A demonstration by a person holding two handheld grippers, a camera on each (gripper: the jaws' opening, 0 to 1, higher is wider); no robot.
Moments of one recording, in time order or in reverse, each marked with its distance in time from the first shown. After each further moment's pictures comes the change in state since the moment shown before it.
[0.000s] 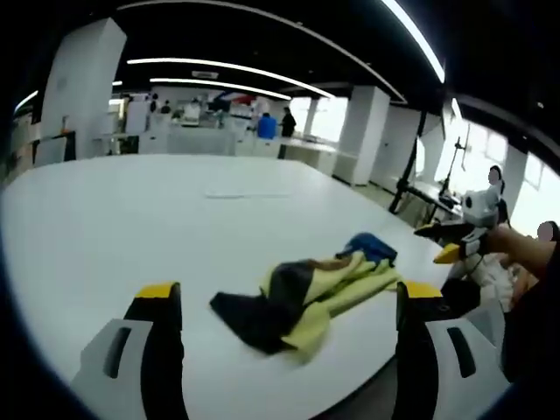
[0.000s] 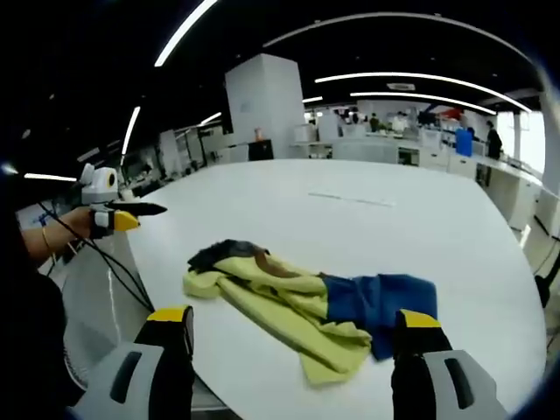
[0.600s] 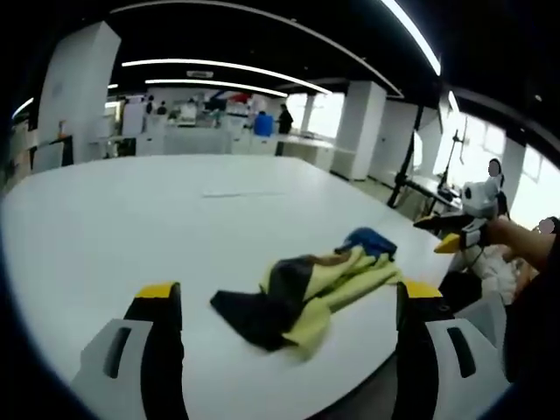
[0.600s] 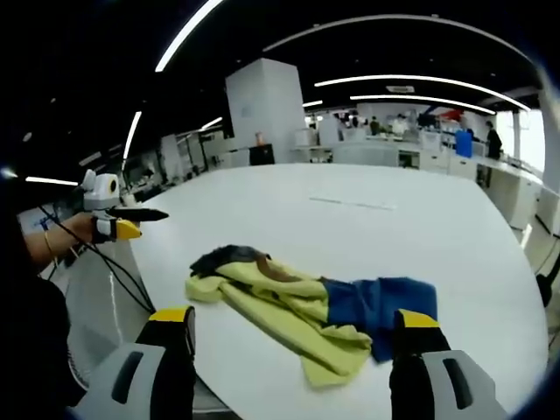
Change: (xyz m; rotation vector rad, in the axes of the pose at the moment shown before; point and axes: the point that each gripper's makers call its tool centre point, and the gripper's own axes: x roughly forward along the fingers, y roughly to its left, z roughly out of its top) left arm 0.000 -0.003 -0.003 0.028 0.019 -0.009; right arm -0.002 -0.001 0.003 0.011 -0.017 0.009
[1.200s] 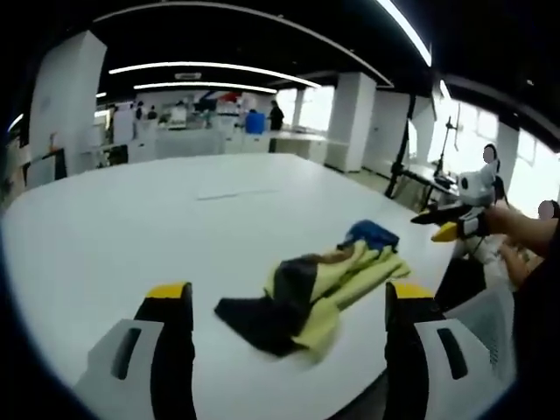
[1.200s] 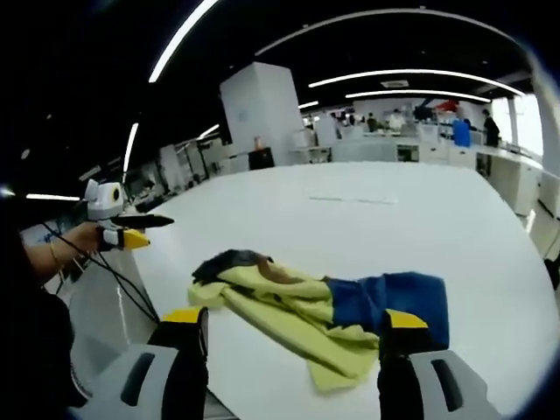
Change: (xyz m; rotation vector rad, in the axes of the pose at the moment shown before) left arm 0.014 0.010 0.001 0.068 0.026 -0.022; right arm 0.011 -0.003 -0.002 0.074 -0.016 0.029
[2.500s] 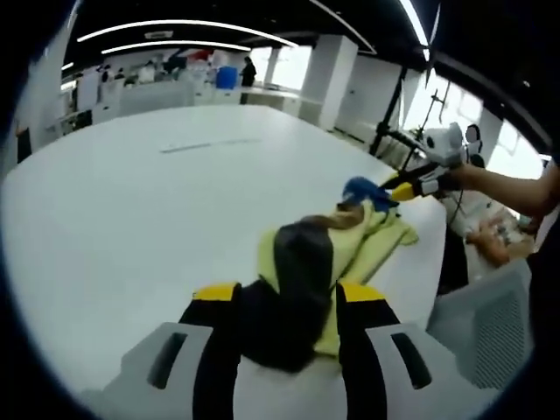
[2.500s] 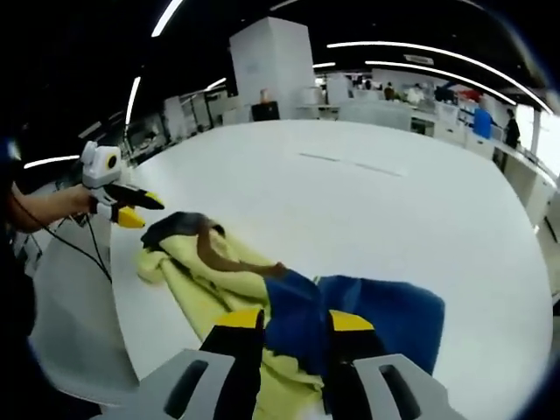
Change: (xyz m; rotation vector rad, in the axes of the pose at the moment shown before) left arm 0.083 0.017 -0.053 -0.016 0.222 -0.179; right arm 0.076 -0.075 -0.016 -0.109 0.251 -0.012
